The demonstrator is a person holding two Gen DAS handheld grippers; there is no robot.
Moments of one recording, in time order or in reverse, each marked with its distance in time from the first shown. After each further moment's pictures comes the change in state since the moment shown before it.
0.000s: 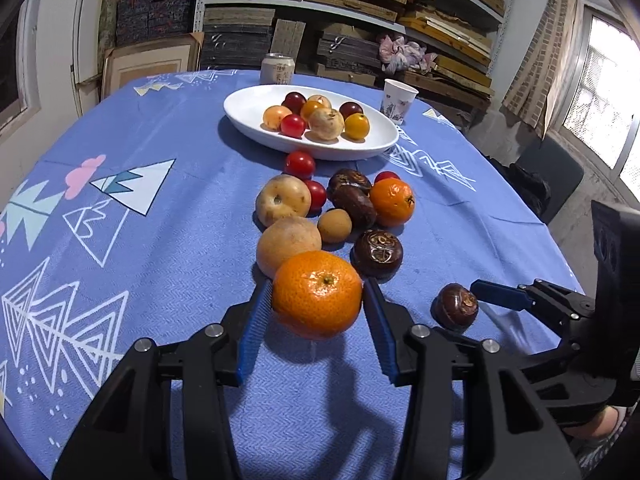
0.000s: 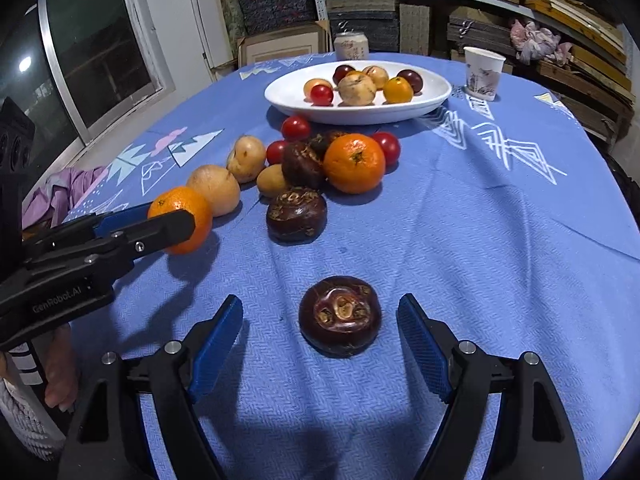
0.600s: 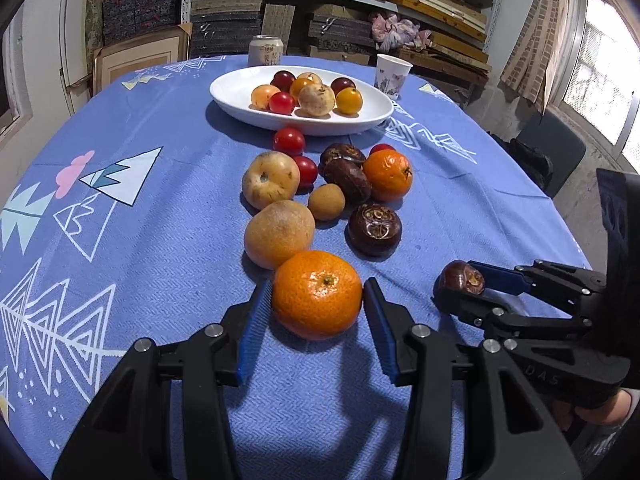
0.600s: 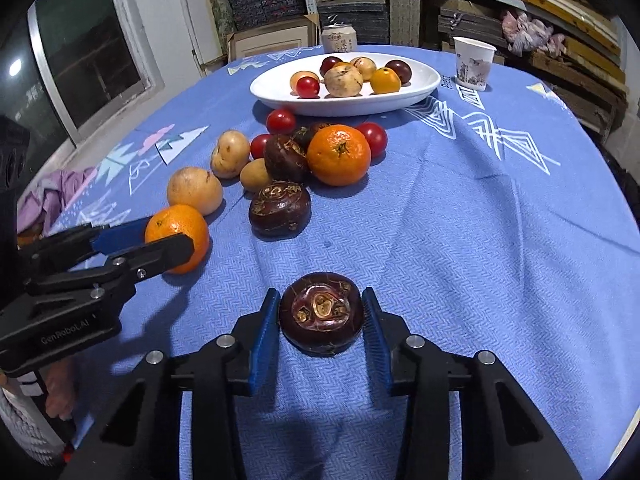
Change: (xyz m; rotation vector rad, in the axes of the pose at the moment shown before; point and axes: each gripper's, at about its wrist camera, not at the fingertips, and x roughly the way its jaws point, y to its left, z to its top) left arm 0.013 -0.011 -0.006 0.057 0.062 0.018; right arm 0.003 -0.003 0.000 0.001 0.016 -0.047
